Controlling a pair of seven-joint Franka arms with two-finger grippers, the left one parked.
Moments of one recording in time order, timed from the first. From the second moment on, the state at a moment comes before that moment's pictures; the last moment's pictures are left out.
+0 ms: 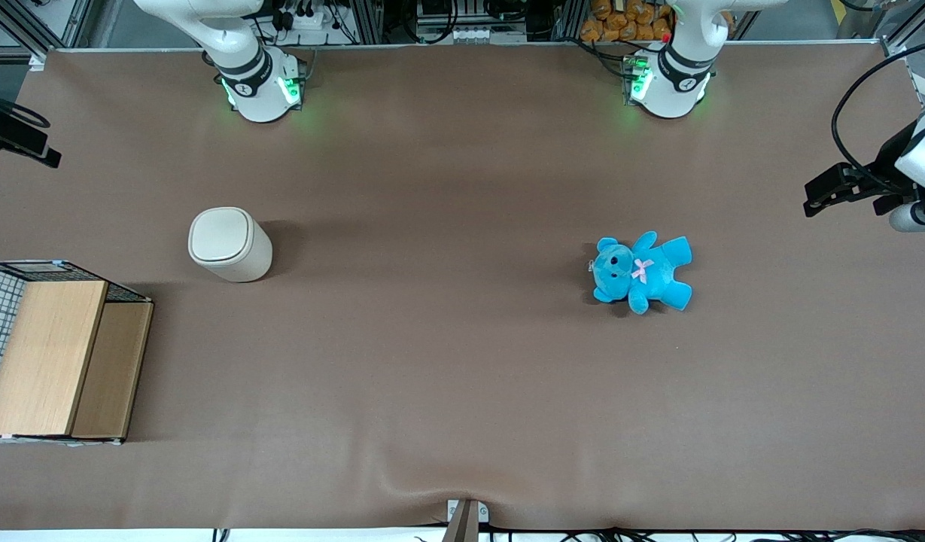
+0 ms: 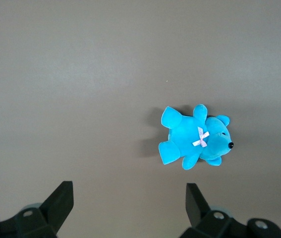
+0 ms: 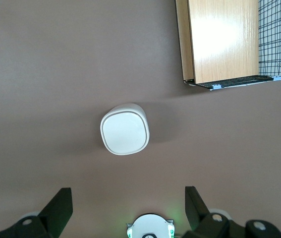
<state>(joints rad) 0.01 0.01 -0.10 -1.39 0.03 1.29 0.04</state>
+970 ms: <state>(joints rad) 0.05 0.13 -0.10 -1.47 0.04 1.22 0.07</state>
